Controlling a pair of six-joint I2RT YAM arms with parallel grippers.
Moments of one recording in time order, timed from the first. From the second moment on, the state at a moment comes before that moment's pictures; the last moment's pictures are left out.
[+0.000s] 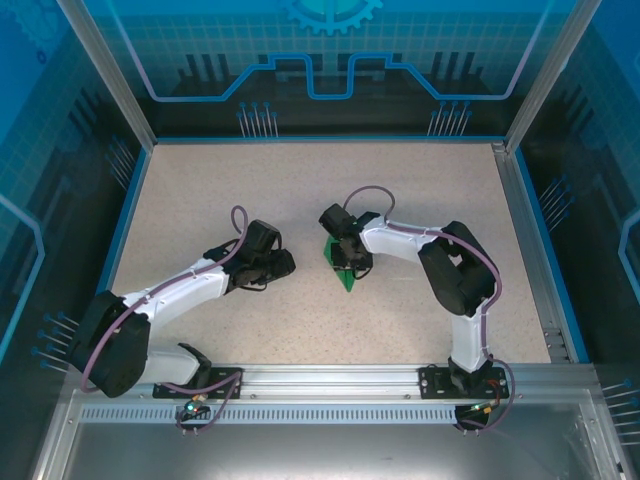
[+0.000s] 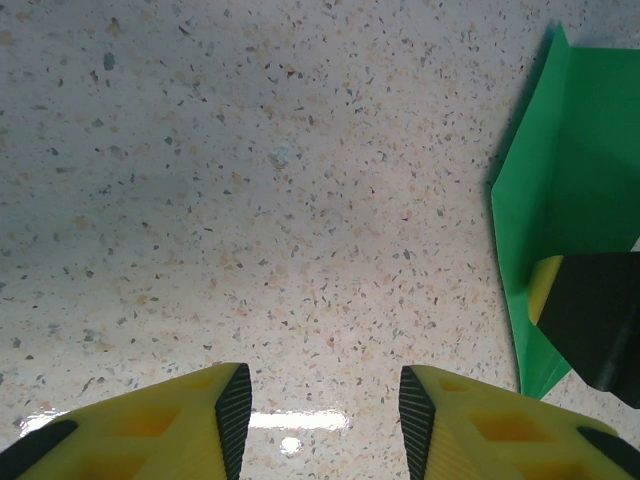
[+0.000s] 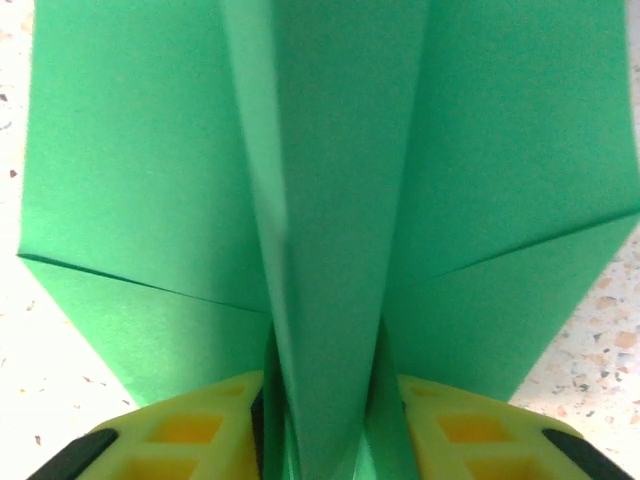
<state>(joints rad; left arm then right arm) -0.52 1.33 0.74 -0.41 0.02 -0.90 0.71 1.96 1.29 -0.69 0.09 0.70</state>
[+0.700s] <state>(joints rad) -0.52 1.29 0.74 -0.42 0.00 -0.88 0.71 1.48 1.23 -0.77 0.25 0.62</state>
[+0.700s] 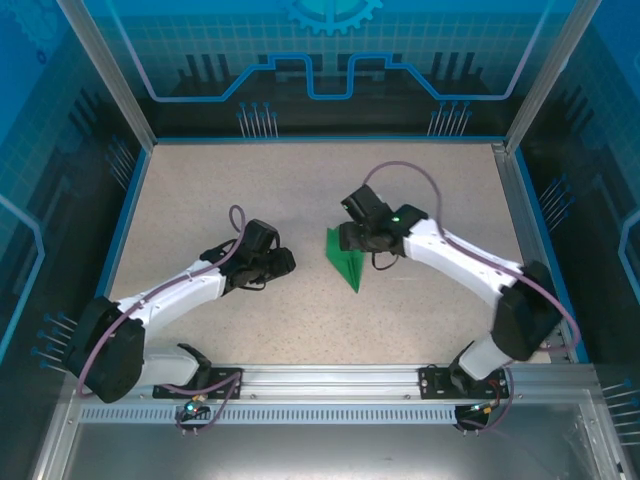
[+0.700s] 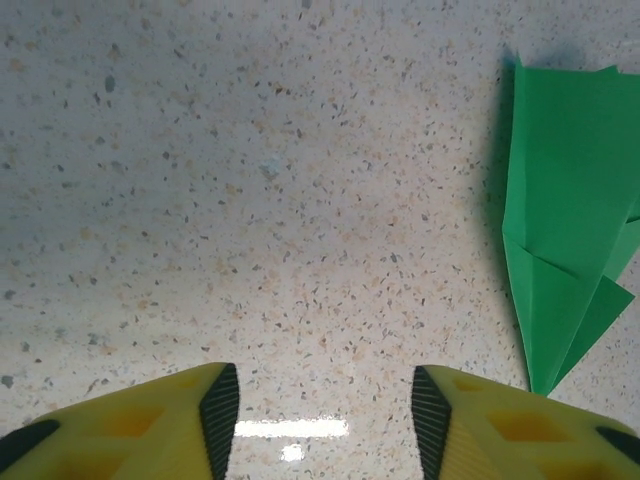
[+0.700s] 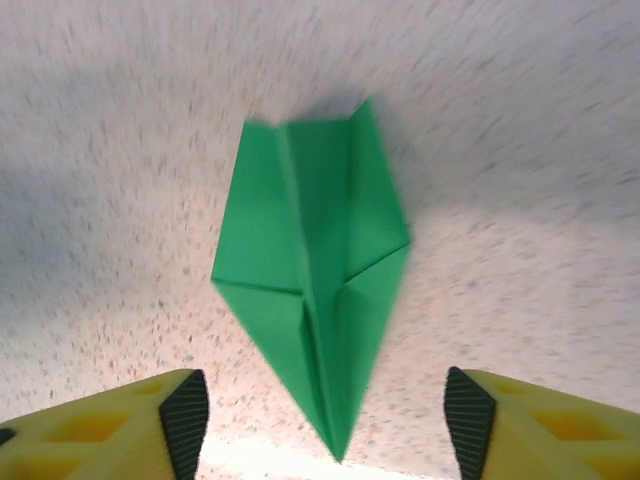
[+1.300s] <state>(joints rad) -0.49 1.10 0.70 -0.45 -0.35 -0.73 0.22 1.16 0.54 -0.24 0.53 0.20</state>
